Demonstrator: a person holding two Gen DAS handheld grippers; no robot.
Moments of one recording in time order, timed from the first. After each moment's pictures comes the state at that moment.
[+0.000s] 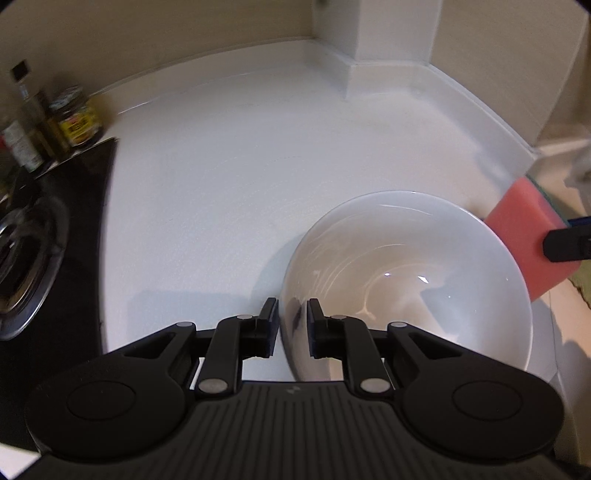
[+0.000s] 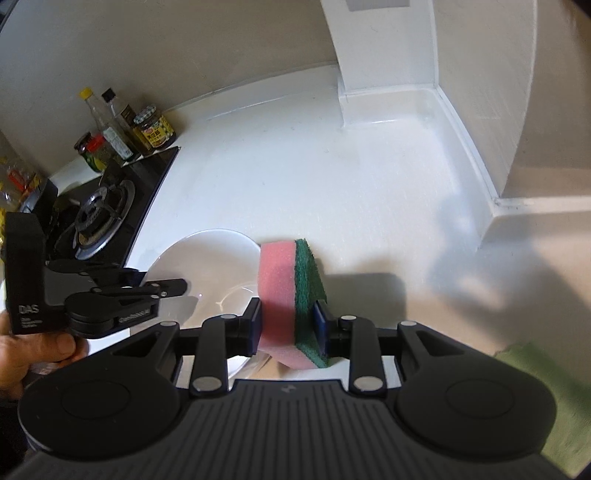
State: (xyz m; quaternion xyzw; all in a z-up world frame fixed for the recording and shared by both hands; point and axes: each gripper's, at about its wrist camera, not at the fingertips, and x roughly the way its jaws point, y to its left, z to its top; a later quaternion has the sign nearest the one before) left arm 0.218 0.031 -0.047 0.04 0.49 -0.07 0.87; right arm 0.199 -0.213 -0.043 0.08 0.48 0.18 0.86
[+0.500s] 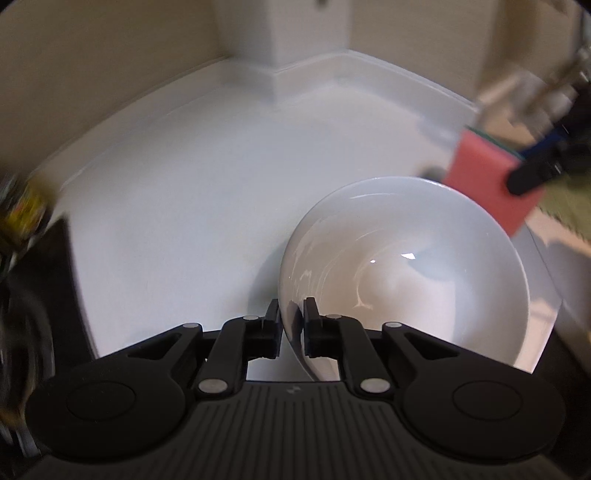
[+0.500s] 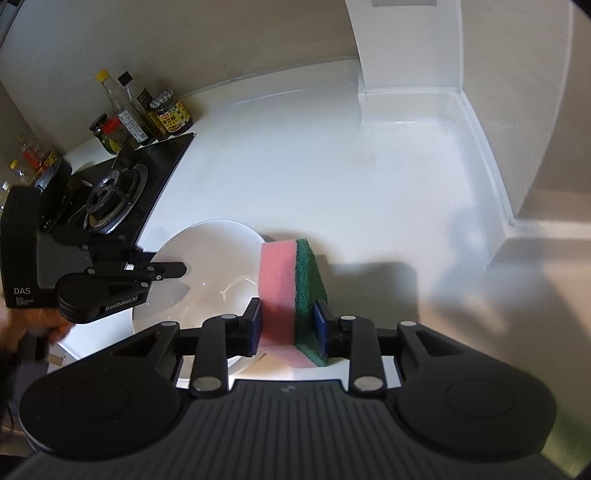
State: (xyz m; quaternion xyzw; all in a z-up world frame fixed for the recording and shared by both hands) left arm 0.252 0.032 -0.045 0.21 0.45 -0.26 0.83; right arm 0.223 -0.217 -0.041 0.05 0.49 0.22 0.84
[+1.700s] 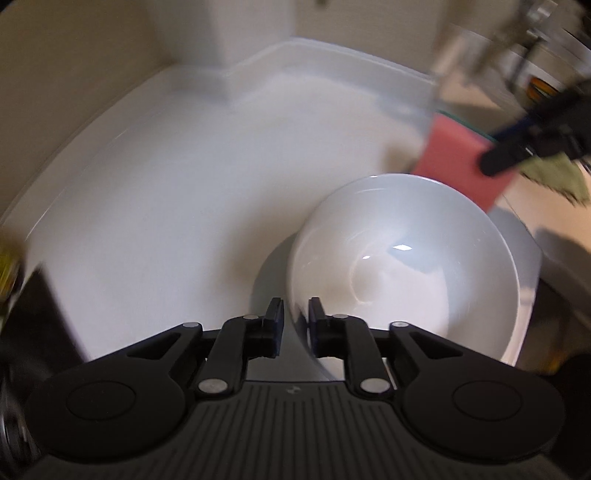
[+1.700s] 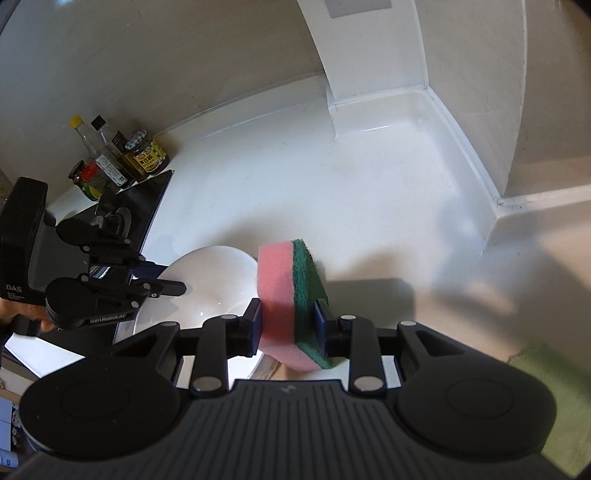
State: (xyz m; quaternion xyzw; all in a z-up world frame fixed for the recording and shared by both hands) left arm 0.259 0.059 -0.034 0.17 0.49 -0.25 0.82; right arm 0.201 -0.211 -0.047 0.13 0.46 0.15 0.86
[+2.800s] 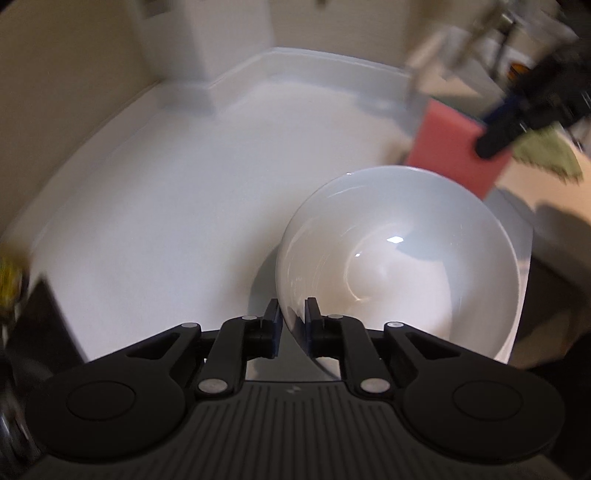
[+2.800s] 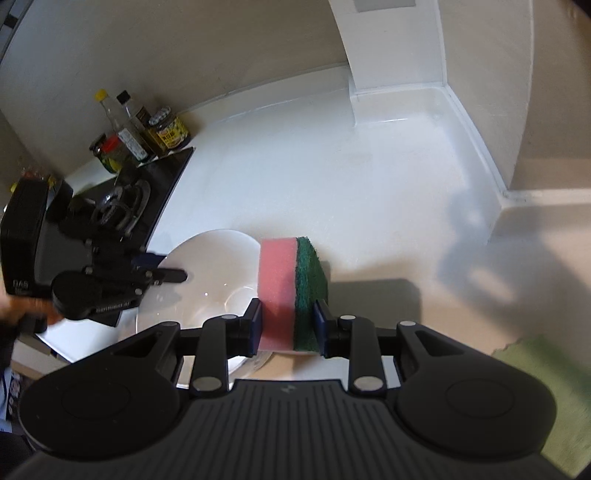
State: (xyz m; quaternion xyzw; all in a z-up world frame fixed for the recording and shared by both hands) left arm 0.245 0.032 -0.041 0.31 0.40 -0.37 0.78; right arm 0.192 -0.217 -0.040 0.09 0.47 0.19 0.85
